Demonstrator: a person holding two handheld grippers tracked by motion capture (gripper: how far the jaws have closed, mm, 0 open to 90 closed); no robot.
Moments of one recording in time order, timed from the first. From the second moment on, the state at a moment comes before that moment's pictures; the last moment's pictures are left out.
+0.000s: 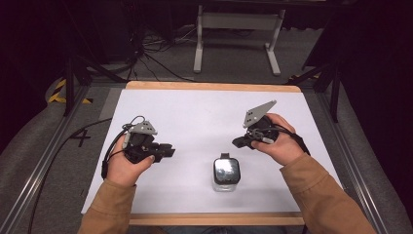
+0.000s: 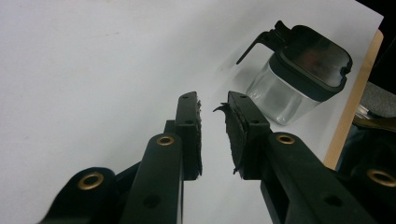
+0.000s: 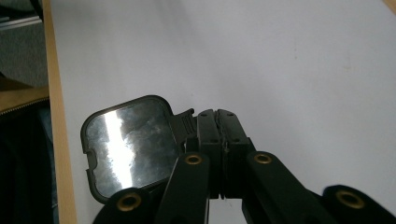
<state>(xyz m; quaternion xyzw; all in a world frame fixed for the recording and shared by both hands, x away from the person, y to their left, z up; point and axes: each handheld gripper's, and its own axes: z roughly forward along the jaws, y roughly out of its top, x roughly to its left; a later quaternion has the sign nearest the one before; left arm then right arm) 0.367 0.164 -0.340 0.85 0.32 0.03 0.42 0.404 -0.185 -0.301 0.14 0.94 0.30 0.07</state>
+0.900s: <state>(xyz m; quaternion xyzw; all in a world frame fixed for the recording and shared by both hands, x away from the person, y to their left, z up) 0.364 0.166 -0.344 0.85 0.32 0.03 0.41 0.420 -0.146 -0.329 0.10 0.96 0.24 0.03</state>
